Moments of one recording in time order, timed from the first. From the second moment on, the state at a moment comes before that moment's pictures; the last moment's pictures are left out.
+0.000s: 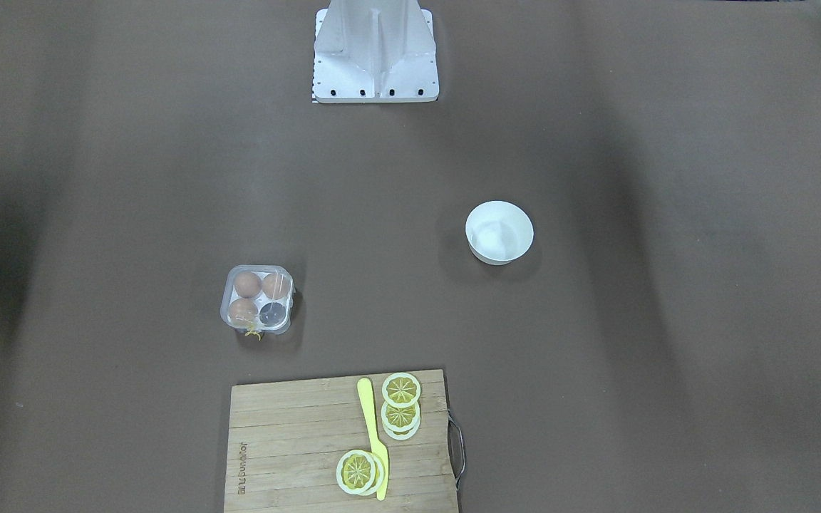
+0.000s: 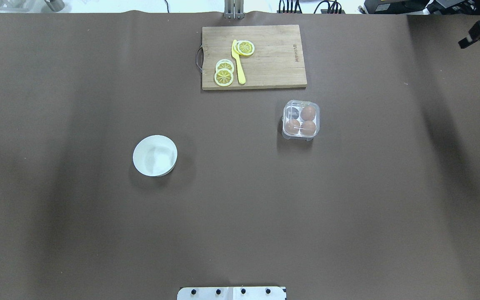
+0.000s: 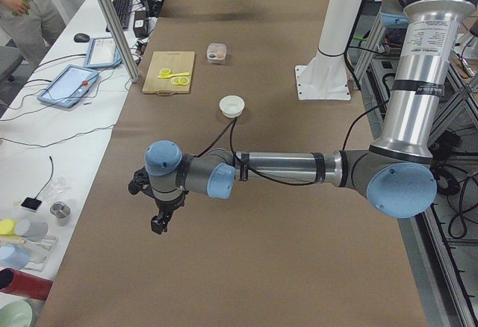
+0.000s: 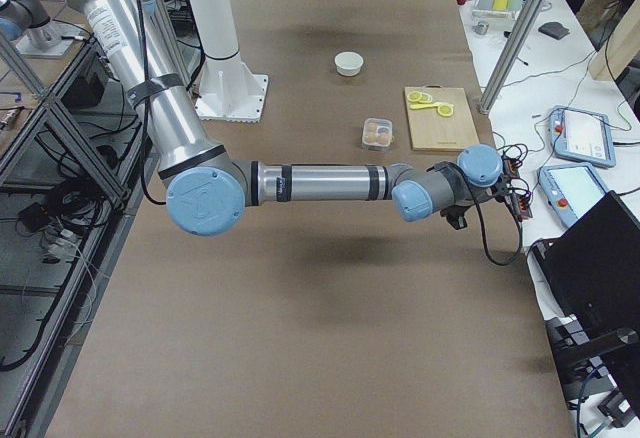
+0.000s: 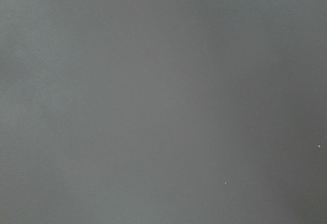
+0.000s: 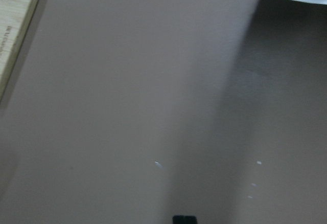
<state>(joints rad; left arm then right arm) -1.55 -1.72 -1.41 -1.78 -2.29 0.24 1.46 -1.14 1.15 -1.16 2.53 0.09</state>
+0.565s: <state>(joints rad) -1.56 -1.72 -1.40 -1.78 -2.29 0.23 1.58 -1.27 1.15 -1.16 2.38 -0.07</state>
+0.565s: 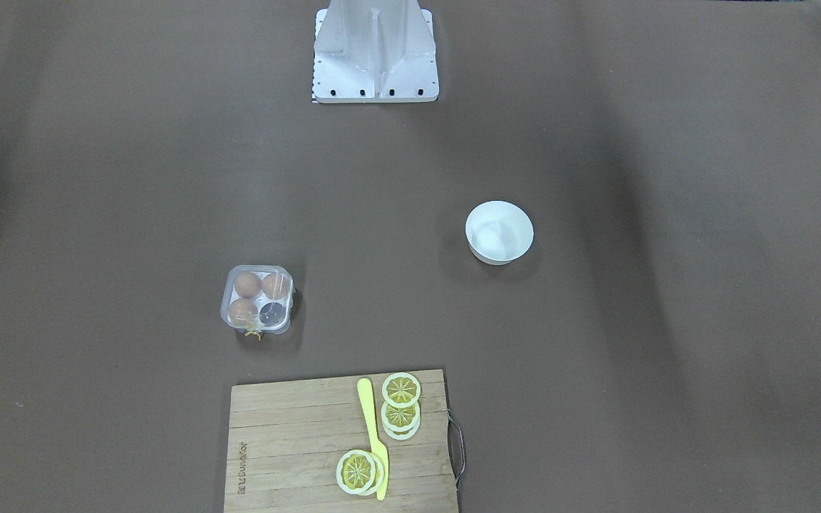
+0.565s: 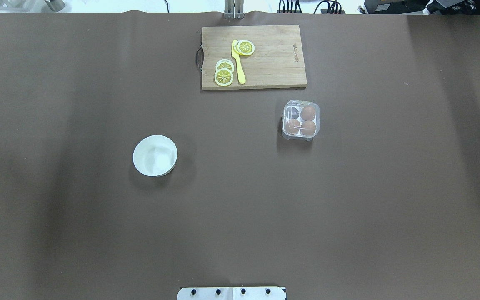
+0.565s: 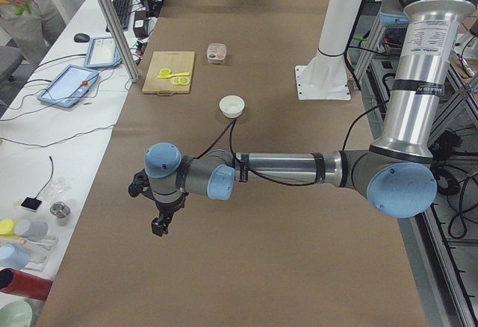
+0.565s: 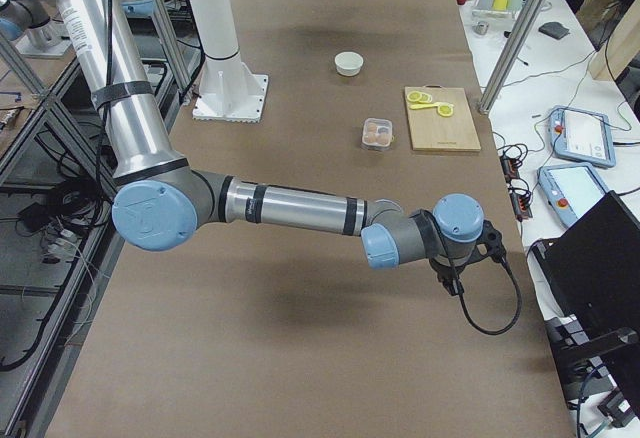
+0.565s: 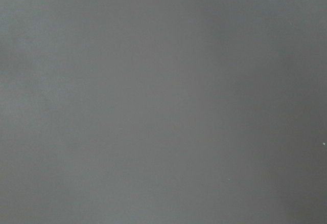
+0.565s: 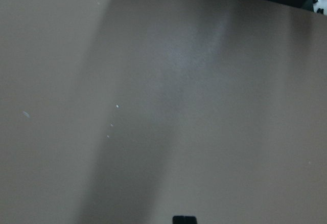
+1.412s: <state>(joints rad) -1.56 -1.72 -1.41 -1.78 -2.32 0.23 1.61 -1.53 1.32 -1.16 2.30 -0.07</state>
